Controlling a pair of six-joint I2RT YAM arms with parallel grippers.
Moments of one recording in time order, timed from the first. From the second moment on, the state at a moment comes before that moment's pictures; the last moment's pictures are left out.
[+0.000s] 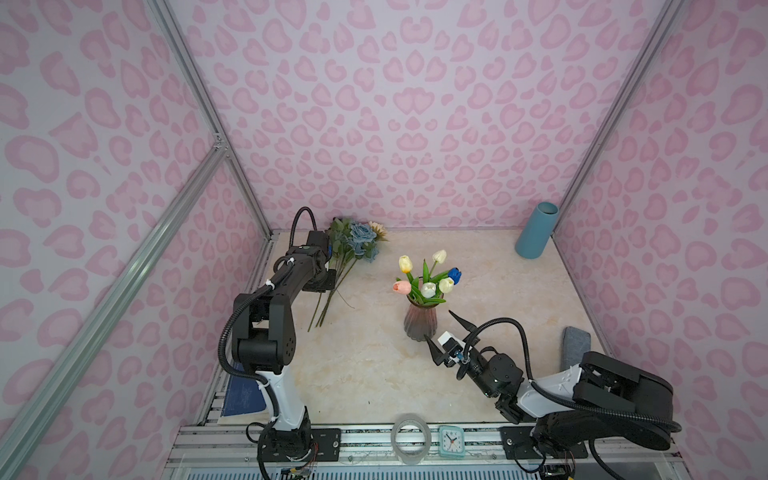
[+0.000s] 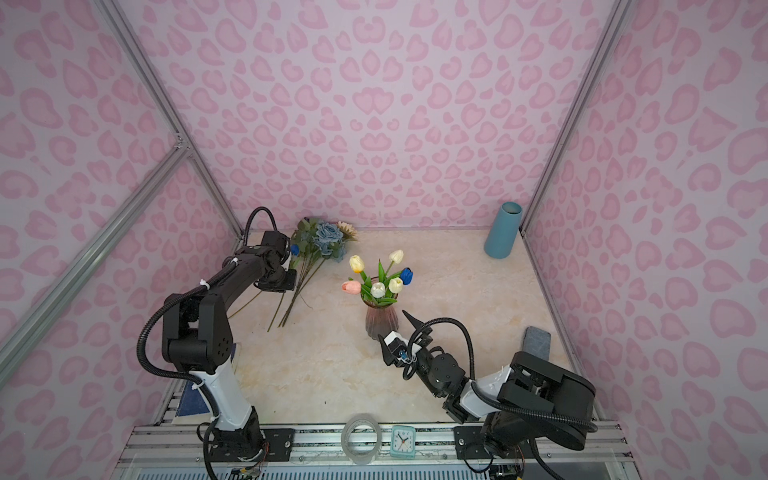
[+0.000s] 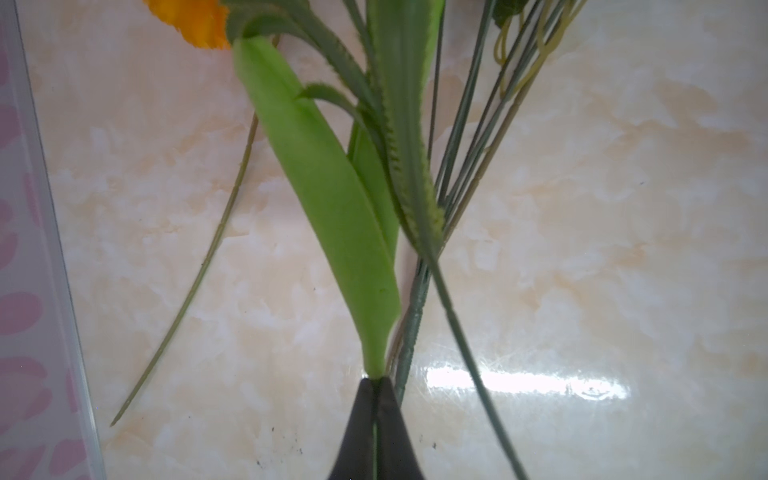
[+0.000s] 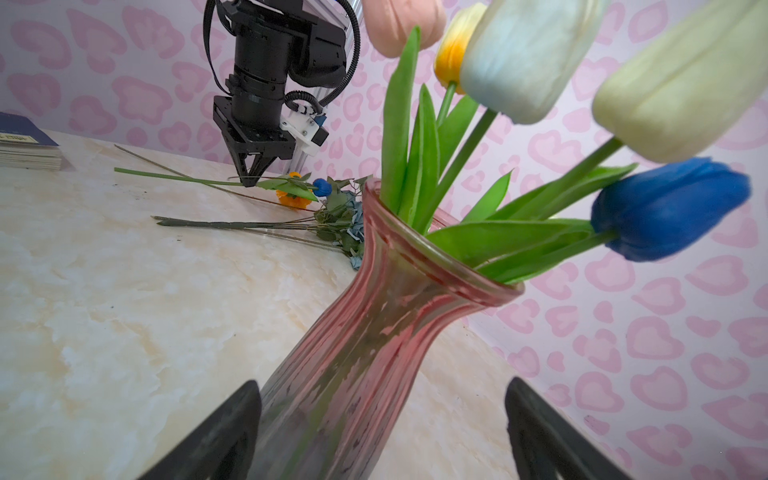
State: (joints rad) left arm -0.09 1.89 1.47 -0.85 -0.16 -0.04; right arm 0.99 1.42 0.14 1.36 0.34 -0.51
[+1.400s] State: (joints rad) left arm -0.09 1.80 1.20 -0.58 0.12 -0.08; right arm 1.00 1.41 0.14 1.38 0.36 -0.53
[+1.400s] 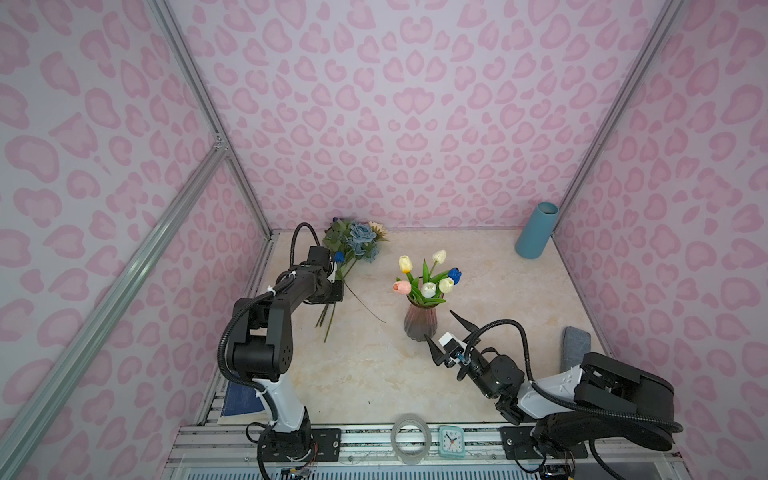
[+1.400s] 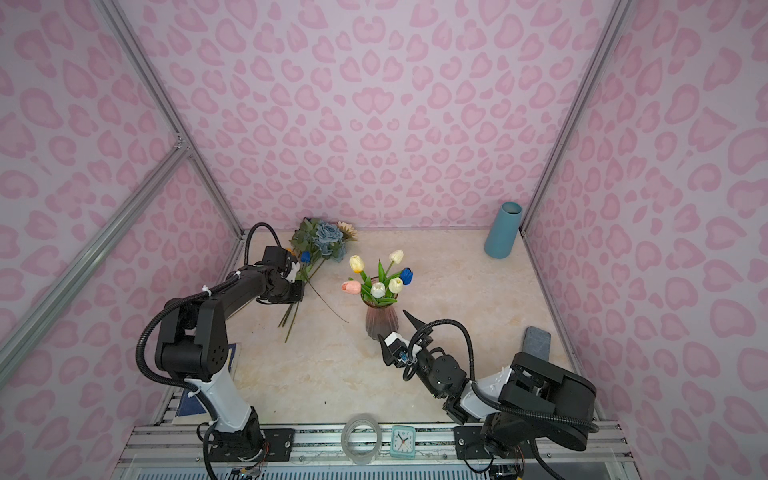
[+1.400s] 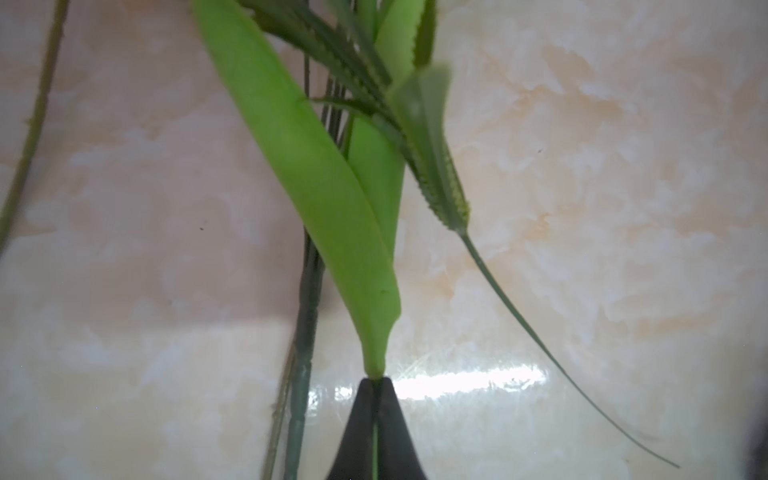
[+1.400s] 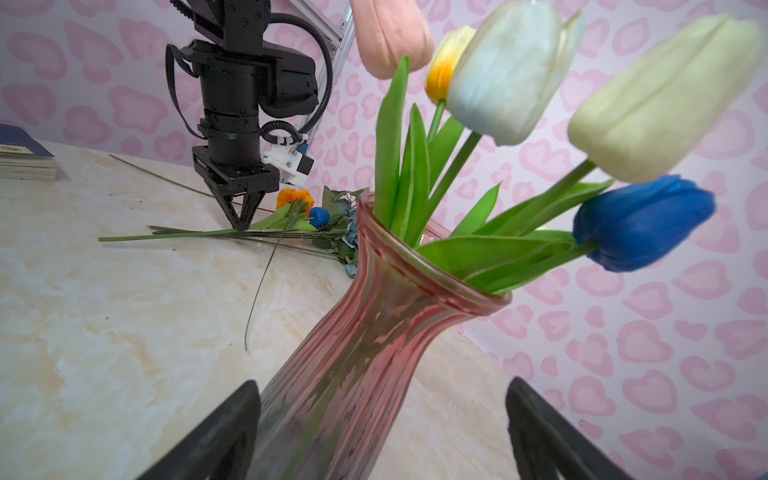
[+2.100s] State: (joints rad) left arm -0.15 1.61 1.15 -0.47 0.18 -0.17; right arm 1.01 1.44 0.14 1.38 0.36 -0.54
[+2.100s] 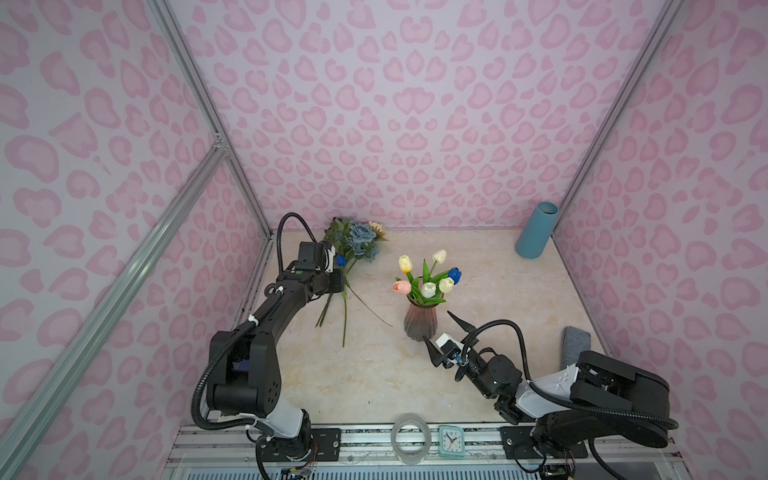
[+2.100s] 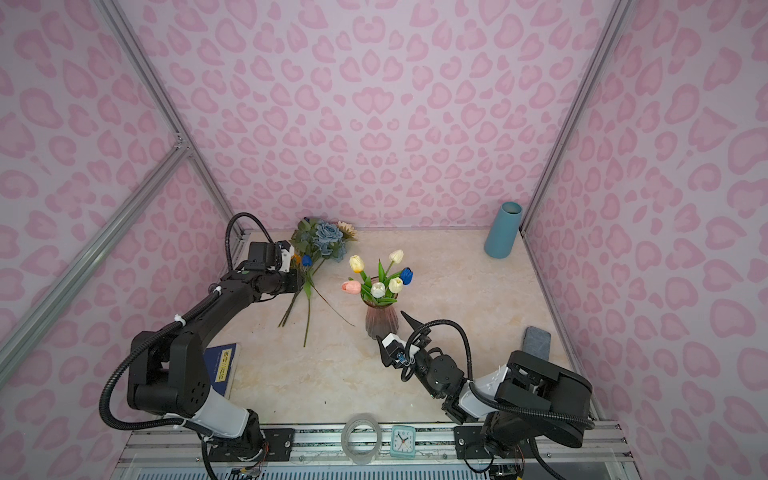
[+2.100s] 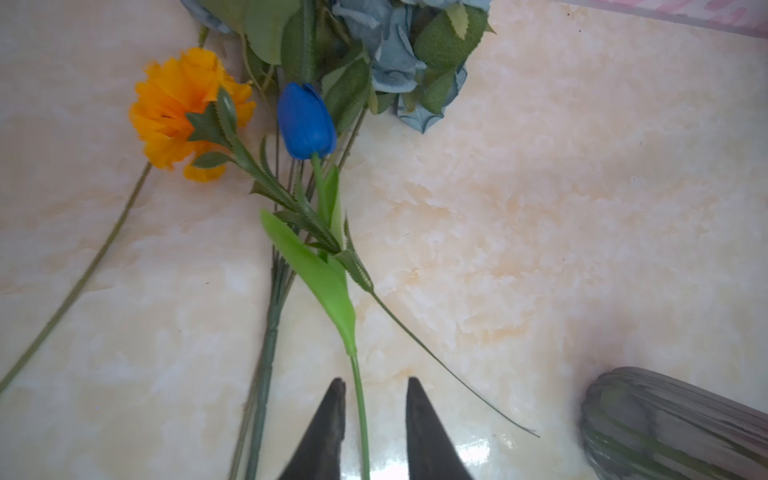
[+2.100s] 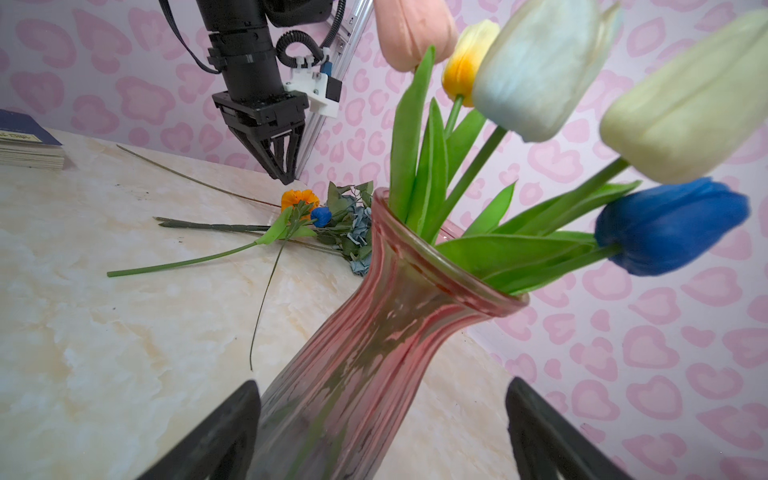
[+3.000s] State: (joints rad) left arm -0.24 1.91 1.27 -0.49 0.10 -0.32; right arm 1.02 1.45 0.14 1.38 0.39 -0.55
